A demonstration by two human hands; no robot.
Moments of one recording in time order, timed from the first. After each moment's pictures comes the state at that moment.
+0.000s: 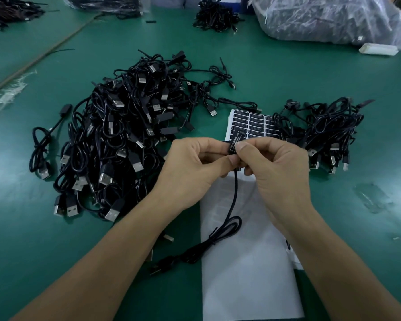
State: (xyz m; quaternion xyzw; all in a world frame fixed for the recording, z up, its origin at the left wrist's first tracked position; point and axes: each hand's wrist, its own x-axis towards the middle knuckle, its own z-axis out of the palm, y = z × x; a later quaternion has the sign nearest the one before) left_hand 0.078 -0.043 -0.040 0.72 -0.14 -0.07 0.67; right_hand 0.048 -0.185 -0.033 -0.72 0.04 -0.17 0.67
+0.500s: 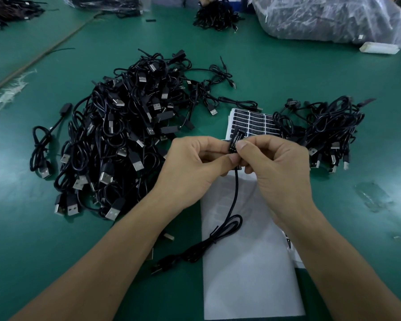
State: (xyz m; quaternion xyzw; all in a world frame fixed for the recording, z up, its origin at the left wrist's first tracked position) left_hand 0.077 -0.044 -0.039 0.72 -0.15 -0.07 0.68; right_hand 0.047 -0.186 -0.032 -0.72 0.02 -0.17 0.67
